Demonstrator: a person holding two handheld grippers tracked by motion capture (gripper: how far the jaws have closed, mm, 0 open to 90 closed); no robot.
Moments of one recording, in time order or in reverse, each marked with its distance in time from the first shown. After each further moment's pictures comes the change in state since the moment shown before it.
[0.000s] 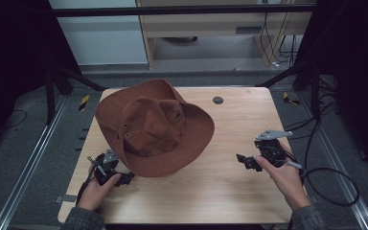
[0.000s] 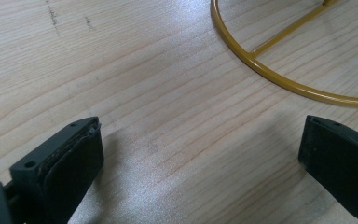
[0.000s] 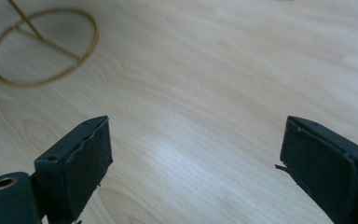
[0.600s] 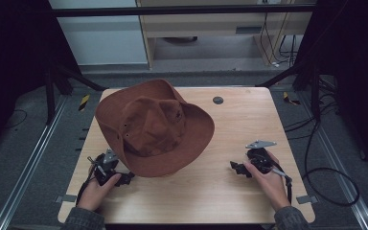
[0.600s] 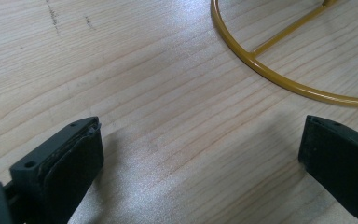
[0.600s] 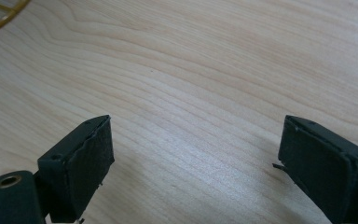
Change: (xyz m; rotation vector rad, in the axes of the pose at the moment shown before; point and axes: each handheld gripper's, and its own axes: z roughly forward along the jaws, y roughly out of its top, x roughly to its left) left arm 0.000 0.000 0.000 0.000 0.001 -0.001; right arm -0.008 -0.041 0.063 0.061 -0.061 0.078
